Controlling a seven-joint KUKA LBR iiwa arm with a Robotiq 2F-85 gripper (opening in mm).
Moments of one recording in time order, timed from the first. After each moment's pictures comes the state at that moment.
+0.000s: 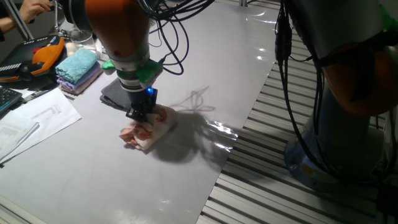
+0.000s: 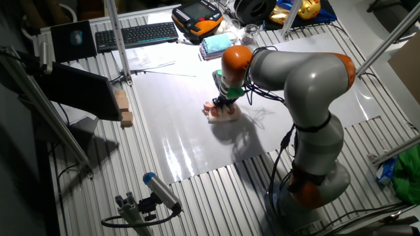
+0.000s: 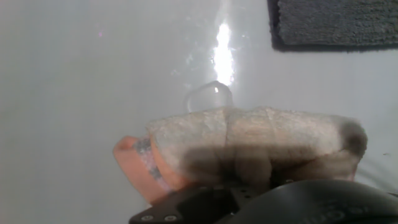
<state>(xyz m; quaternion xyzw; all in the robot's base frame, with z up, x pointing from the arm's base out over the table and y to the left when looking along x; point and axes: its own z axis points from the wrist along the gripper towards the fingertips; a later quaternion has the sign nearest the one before) 0.533 0.121 0.050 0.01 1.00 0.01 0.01</state>
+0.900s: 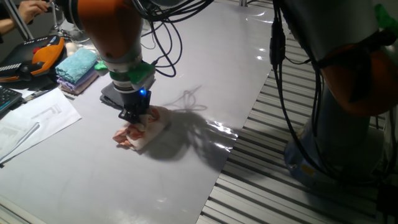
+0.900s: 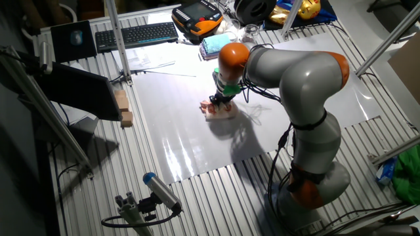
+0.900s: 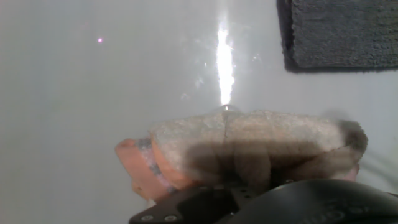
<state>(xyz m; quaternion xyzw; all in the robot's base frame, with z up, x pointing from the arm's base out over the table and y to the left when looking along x) 0.554 0.133 0.044 0.02 1.00 0.01 0.01</state>
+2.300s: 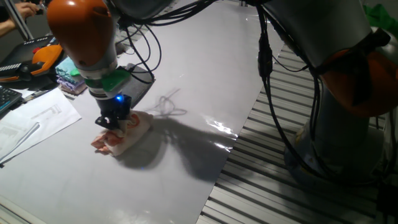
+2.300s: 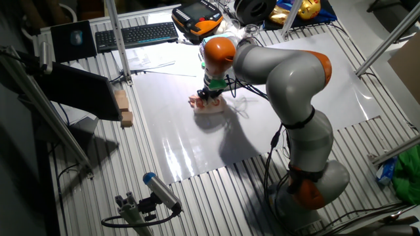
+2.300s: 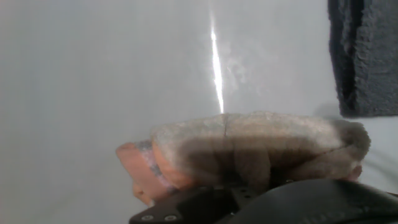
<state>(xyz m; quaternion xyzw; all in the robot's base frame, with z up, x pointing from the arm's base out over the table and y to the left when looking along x) 0.601 0.178 0.047 0.04 1.00 0.01 0.01</state>
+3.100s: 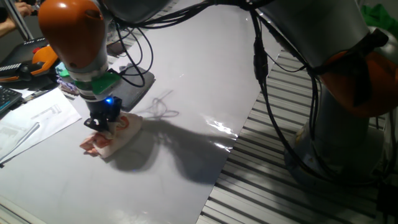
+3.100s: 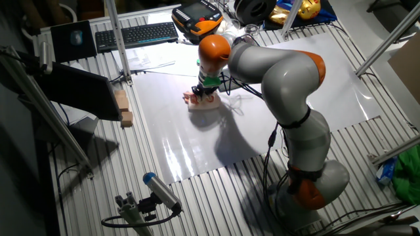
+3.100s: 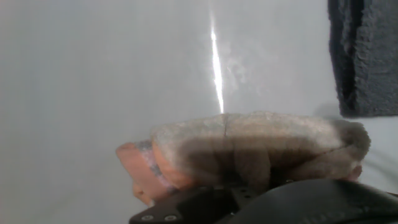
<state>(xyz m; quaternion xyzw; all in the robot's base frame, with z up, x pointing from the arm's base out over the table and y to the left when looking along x) 0.625 0.194 0.043 0.04 1.00 0.01 0.03</state>
